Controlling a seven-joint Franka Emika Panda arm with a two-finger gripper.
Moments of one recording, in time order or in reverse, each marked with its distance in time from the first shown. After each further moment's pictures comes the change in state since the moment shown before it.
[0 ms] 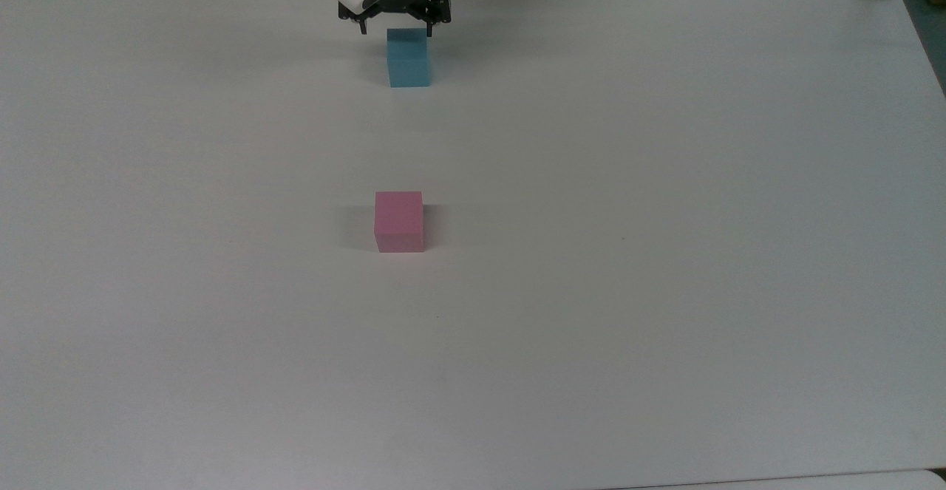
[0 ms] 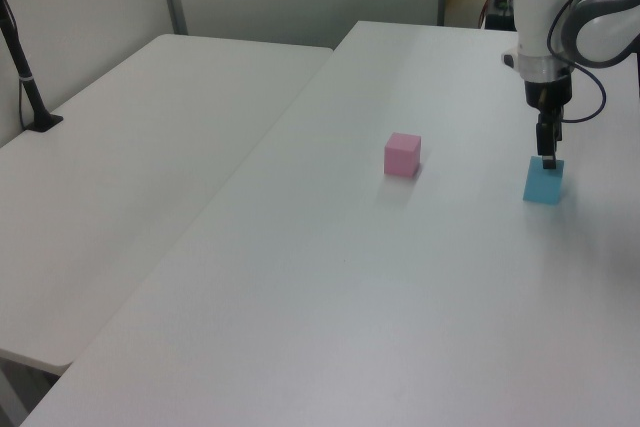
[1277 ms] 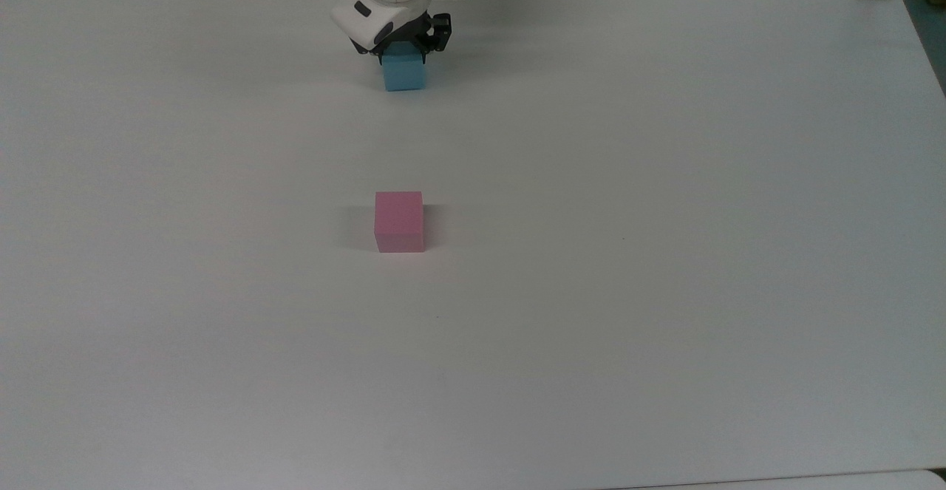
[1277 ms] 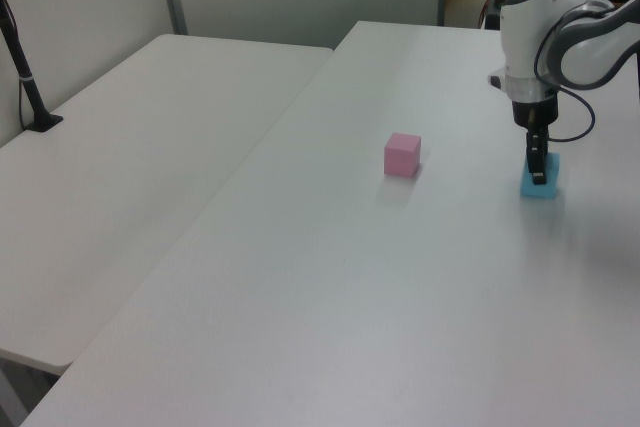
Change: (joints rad) arm 0.004 0.100 0.003 0.018 0.000 0.084 -0.055
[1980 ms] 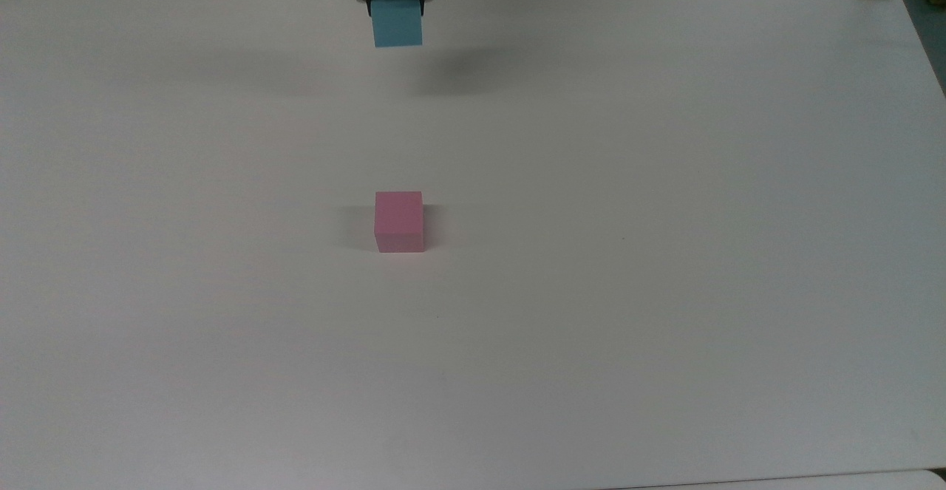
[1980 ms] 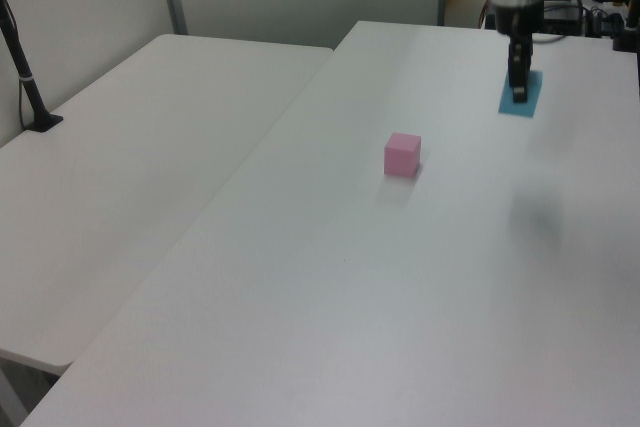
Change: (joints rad) arm 0.012 -0.052 0.007 0.402 0.000 -0.387 0.000
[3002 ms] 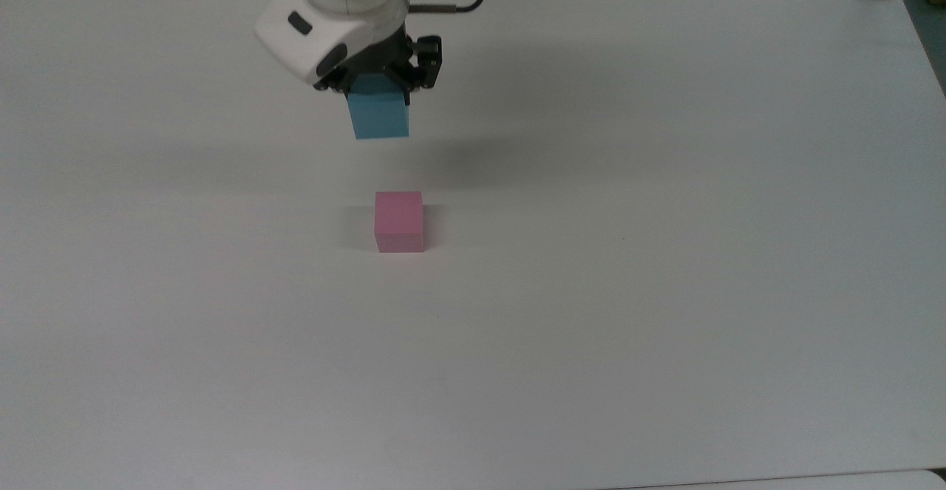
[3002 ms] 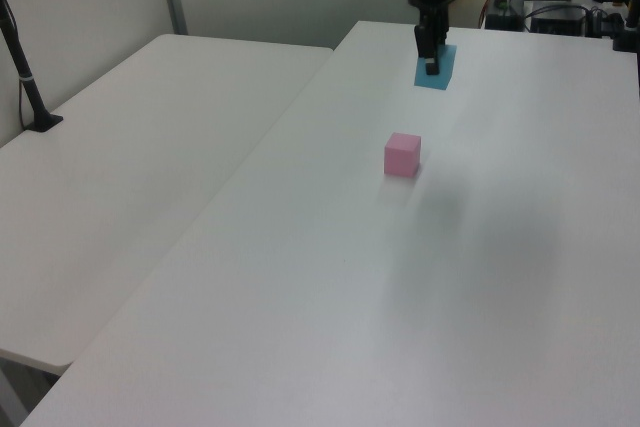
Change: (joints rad) arm -0.014 0.535 -0.014 0.726 0.020 -0.207 0.000
